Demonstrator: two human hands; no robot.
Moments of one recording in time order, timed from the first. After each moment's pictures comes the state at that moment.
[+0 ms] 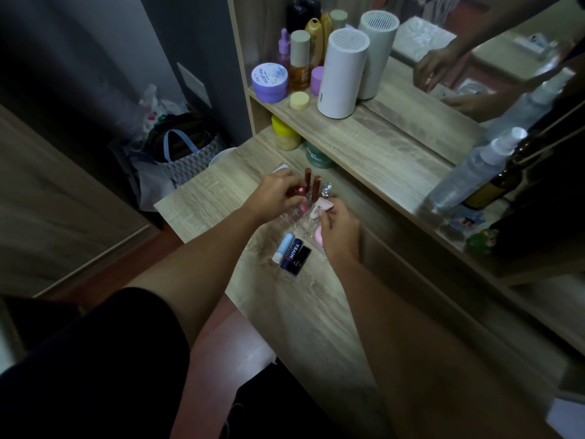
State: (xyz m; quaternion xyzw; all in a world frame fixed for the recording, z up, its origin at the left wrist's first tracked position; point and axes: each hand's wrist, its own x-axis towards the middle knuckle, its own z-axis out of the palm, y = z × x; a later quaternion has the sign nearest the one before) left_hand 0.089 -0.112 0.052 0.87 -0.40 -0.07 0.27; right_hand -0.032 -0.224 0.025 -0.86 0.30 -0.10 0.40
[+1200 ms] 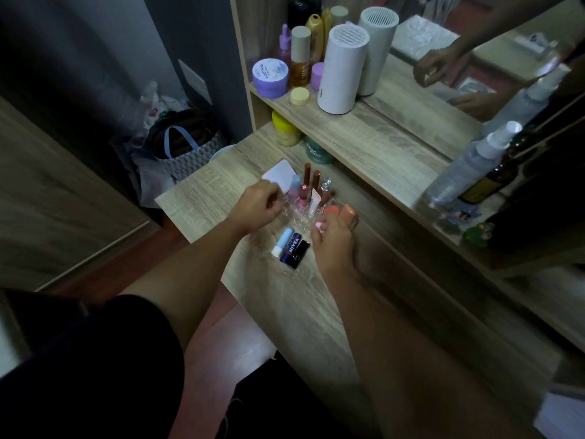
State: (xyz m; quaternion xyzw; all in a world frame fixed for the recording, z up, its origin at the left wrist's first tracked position) left_hand 0.073 -0.078 0.037 0.90 -0.31 -0.09 0.29; right_hand -0.058 -0.200 0.027 -0.88 0.30 -0.09 0.36
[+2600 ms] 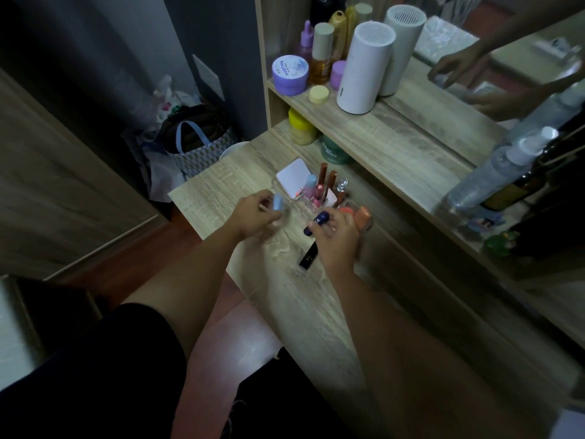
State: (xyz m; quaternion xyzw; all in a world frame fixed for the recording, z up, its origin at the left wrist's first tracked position) left_hand 0.077 -0.044 0.013 0.89 -0.15 -0.20 0.39; right_hand -0.040 -0.186 0.015 -0.79 0.31 -0.15 0.51
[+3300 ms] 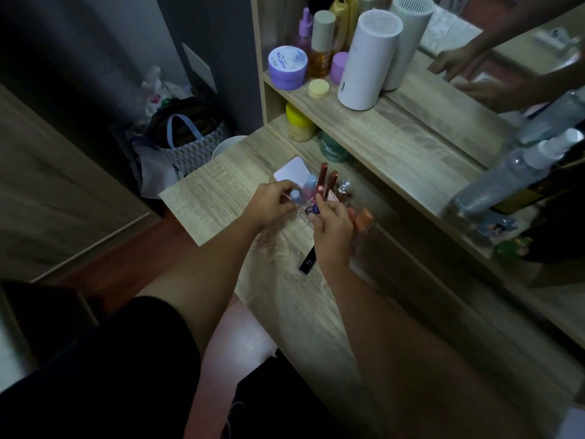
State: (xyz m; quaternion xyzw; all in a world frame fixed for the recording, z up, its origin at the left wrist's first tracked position) left_hand 0.090 -0.083 0.016 0.89 -0.25 -0.15 0.36; right_hand -0.020 -0.184 0.011 -0.85 0.26 -0.16 0.42
